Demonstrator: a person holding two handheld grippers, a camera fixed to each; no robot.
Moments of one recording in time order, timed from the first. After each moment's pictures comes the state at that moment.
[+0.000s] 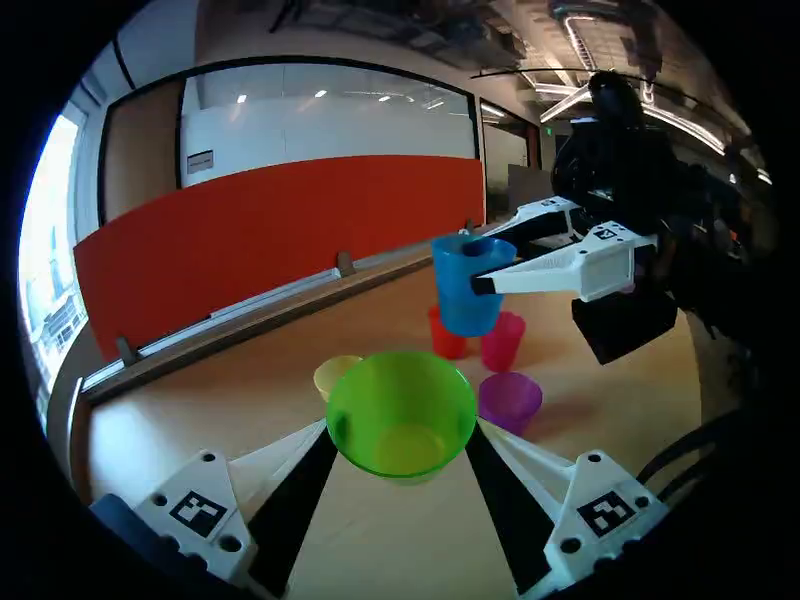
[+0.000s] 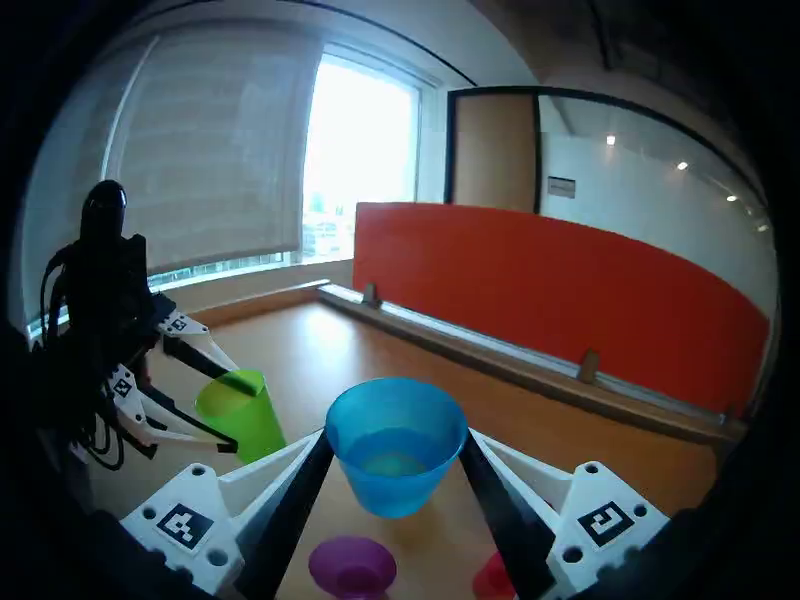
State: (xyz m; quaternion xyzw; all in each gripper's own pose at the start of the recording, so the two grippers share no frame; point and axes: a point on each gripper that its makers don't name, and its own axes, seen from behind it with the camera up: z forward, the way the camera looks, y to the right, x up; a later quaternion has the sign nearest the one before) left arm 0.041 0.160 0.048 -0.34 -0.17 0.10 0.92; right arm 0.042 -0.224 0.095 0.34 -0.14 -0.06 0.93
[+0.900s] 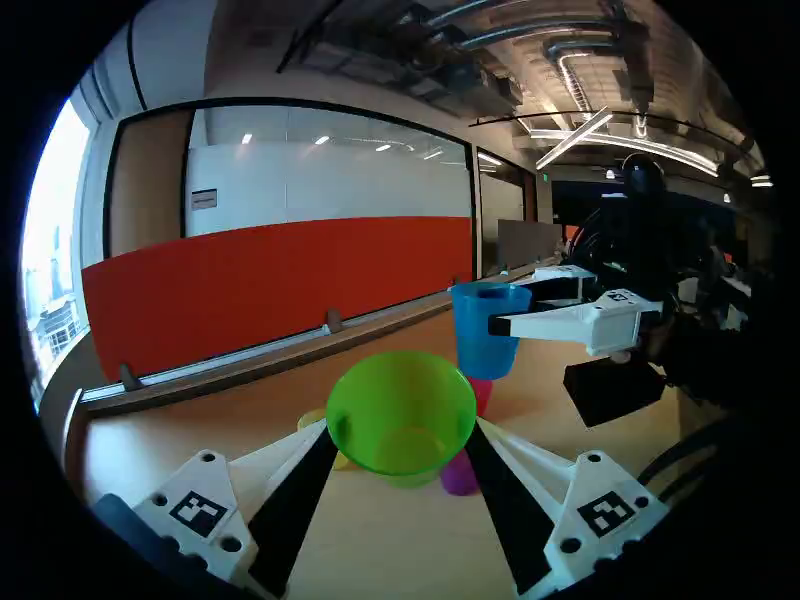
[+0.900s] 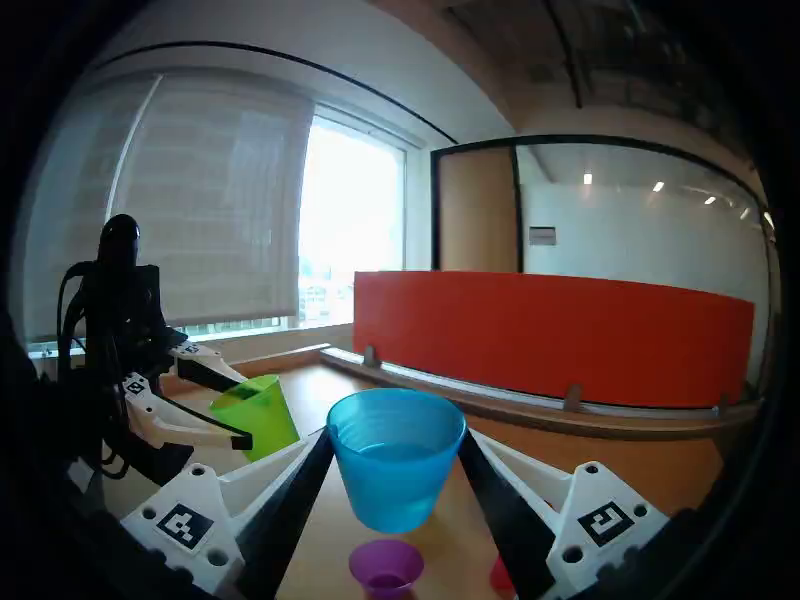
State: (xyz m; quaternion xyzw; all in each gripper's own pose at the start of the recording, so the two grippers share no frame) left arm 0.103 0.179 0.014 -0.35 -0.09 0.05 0.93; right arm 0.084 -0.213 0.042 0.32 -0.04 0.00 0.95
